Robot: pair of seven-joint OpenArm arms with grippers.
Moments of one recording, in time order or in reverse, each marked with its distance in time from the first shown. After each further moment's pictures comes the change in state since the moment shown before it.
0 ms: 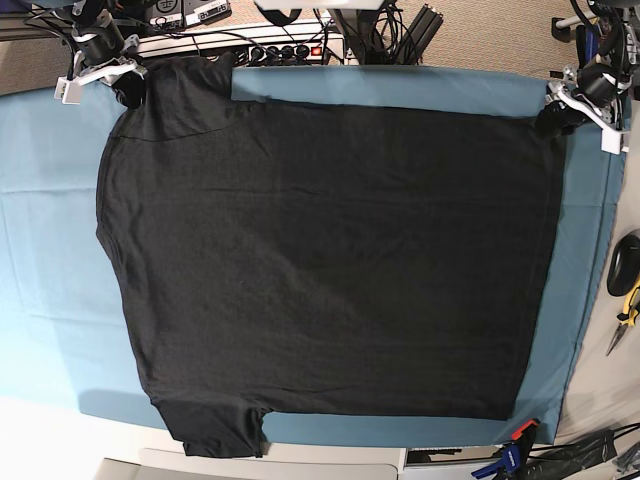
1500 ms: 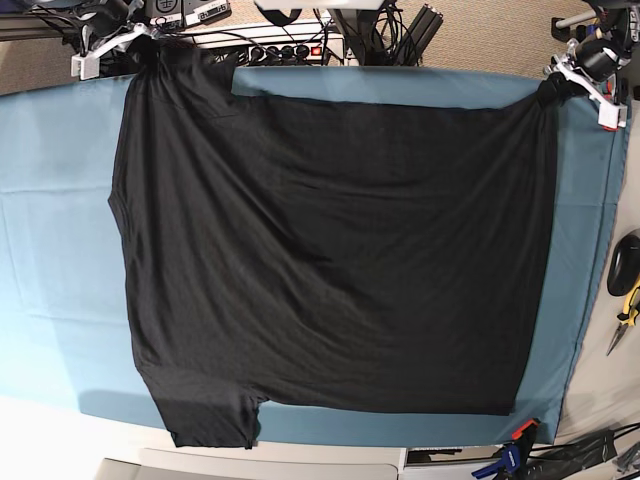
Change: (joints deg) left arm 7.1 -1.4 0.3 0.3 -6.2 -2.4 1.0; right arm -6.2 3.8 -0.7 -1.0 2.1 5.7 -8.4
